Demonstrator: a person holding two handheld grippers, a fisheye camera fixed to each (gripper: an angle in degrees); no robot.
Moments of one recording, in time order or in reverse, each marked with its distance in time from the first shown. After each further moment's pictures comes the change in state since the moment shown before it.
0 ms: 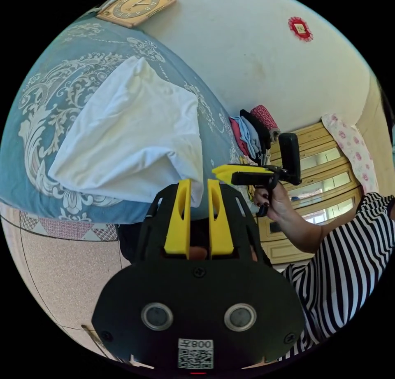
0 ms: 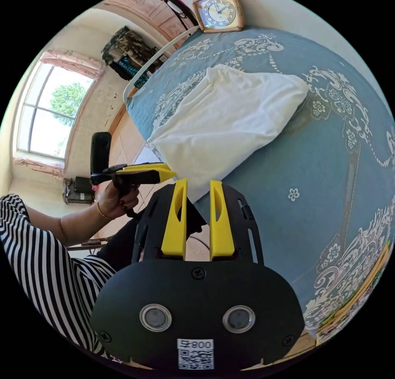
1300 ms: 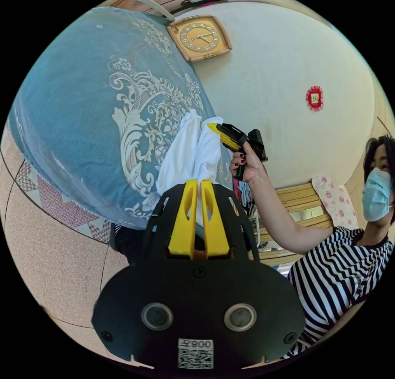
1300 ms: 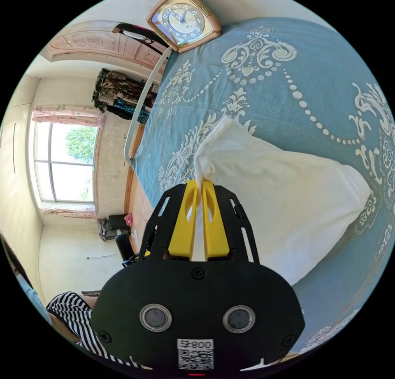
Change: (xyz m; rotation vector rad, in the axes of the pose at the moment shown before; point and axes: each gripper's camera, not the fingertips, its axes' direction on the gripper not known) left arm -0.136 -0.006 -0.056 0.300 0.092 -0.261; right arm -0.043 -0.277 -0.181 0.067 -0.258 0.225
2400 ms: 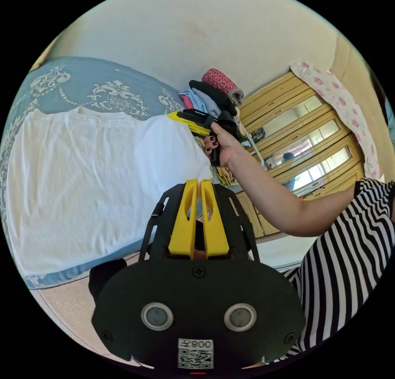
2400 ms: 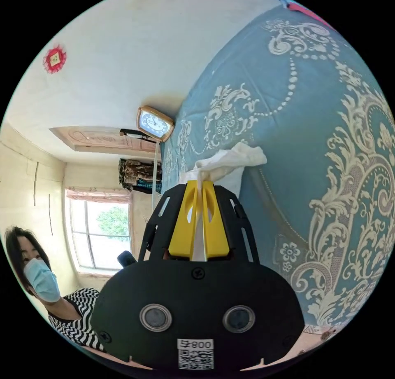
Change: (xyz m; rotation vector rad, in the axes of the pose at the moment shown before) left arm 0.056 0.180 0.367 -0.462 -0.003 0.563; right arm -0.007 0.271 -0.398 0.477 -0.250 0.328
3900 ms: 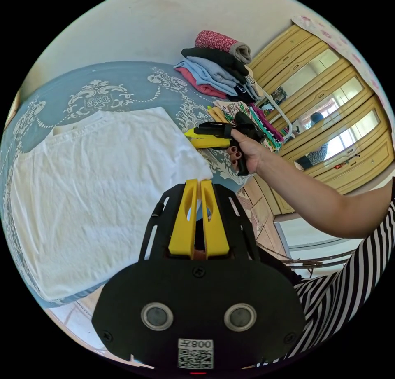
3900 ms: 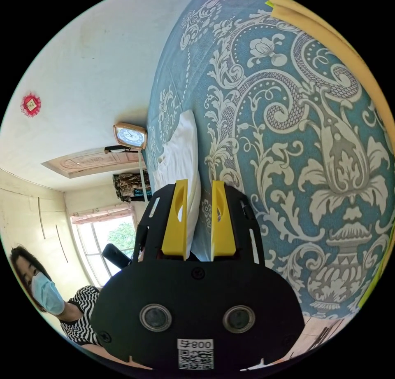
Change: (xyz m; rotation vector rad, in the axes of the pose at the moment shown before) left arm -0.025 0.096 0.315 -0.226 -0.247 0.160; right arm -0.007 0.145 -0.236 -0.018 -0.003 0.246
